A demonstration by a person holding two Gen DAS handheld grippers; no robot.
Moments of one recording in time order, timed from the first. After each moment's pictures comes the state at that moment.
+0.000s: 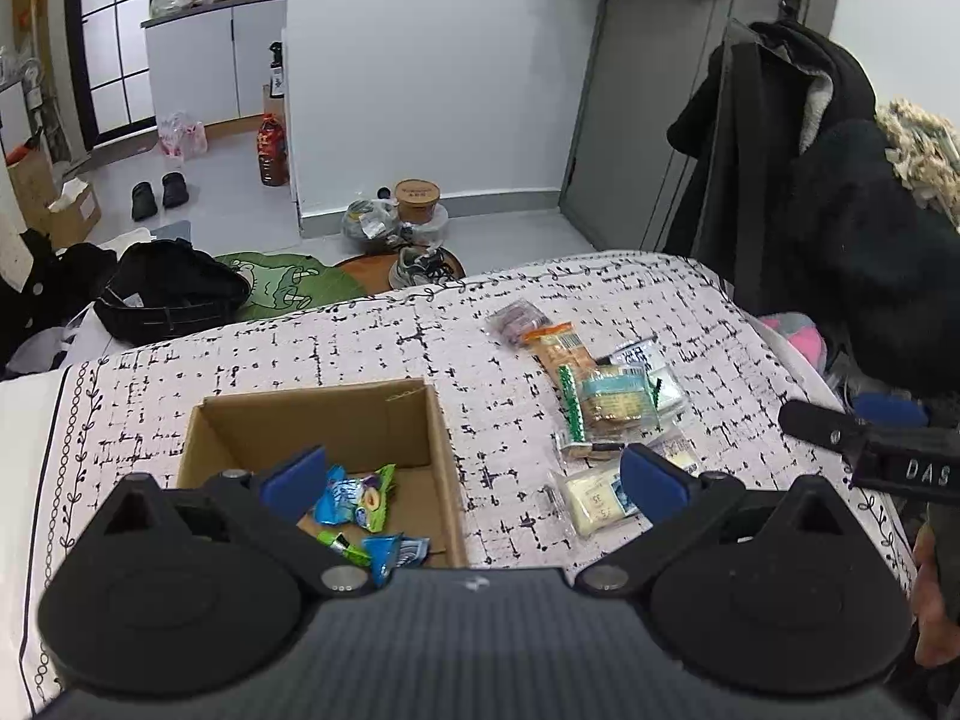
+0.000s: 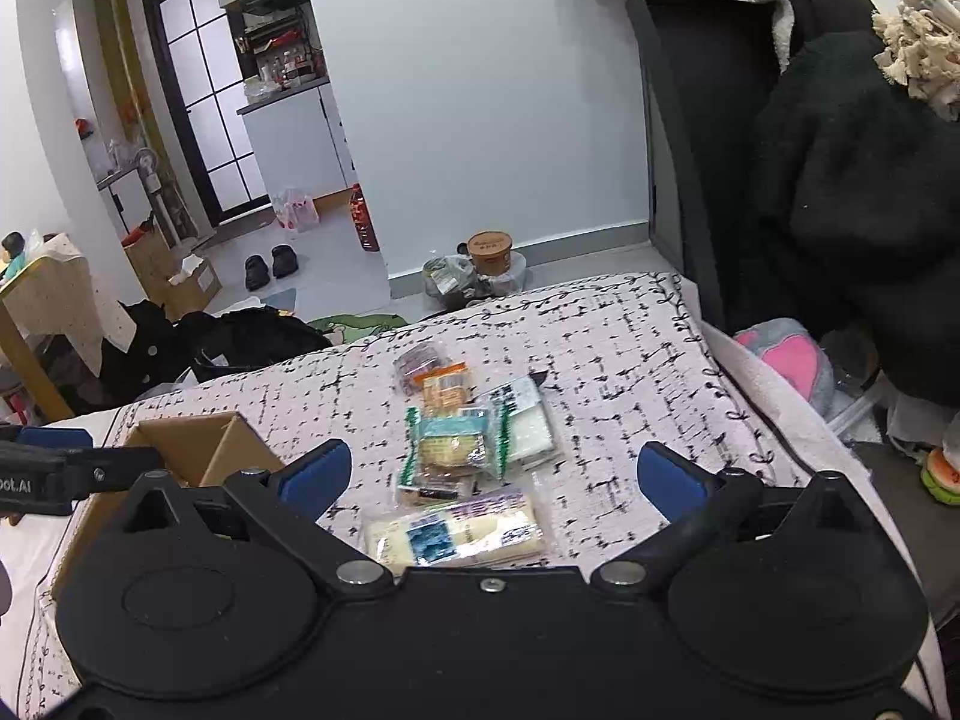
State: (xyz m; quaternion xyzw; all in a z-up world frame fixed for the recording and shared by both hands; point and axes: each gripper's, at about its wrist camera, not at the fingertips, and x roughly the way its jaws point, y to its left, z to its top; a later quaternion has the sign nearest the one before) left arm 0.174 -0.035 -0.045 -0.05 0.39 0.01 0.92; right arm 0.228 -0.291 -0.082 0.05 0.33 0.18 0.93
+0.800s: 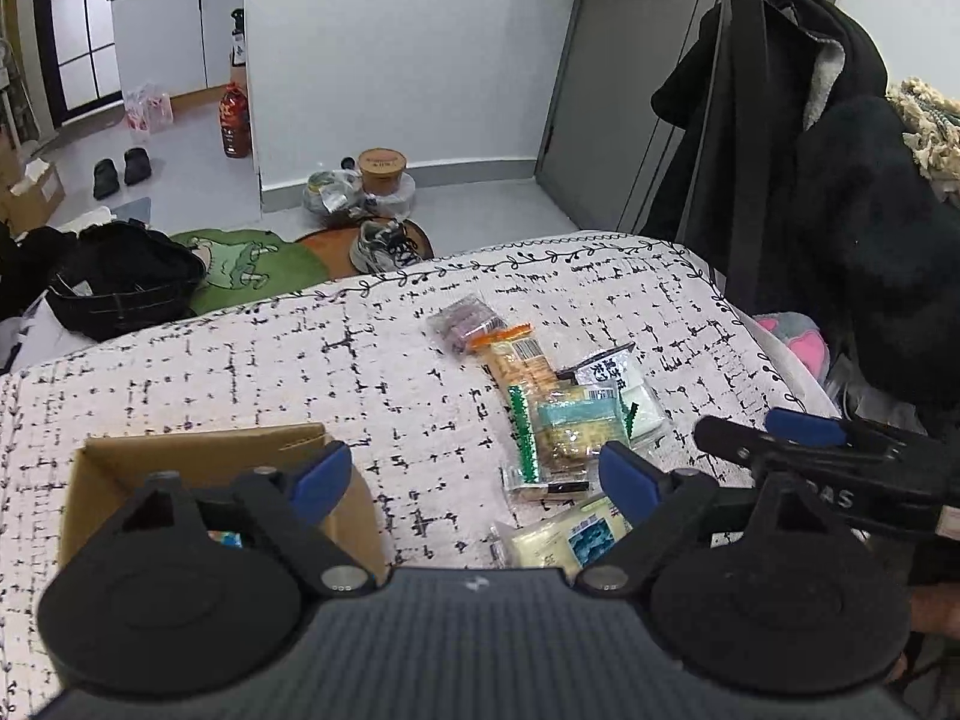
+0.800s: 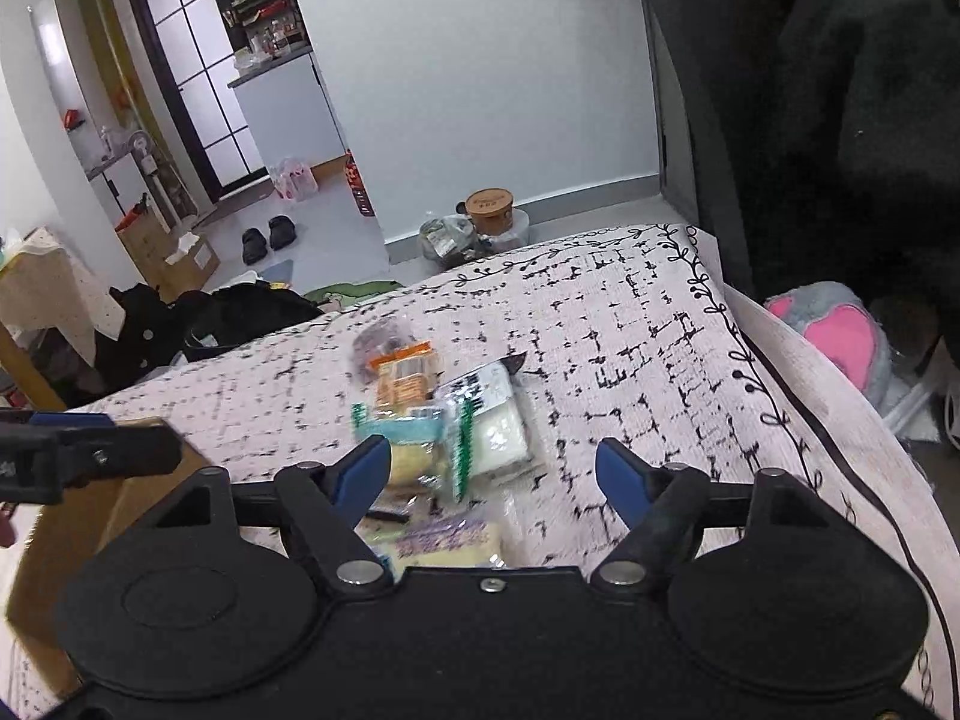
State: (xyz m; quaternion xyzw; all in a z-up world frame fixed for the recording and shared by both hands) left arm 0.248 -0.064 -0.075 -0.06 0.43 -0.01 0.90; right arm 0.296 -0.291 -0.130 0.06 0.37 0.19 0.91
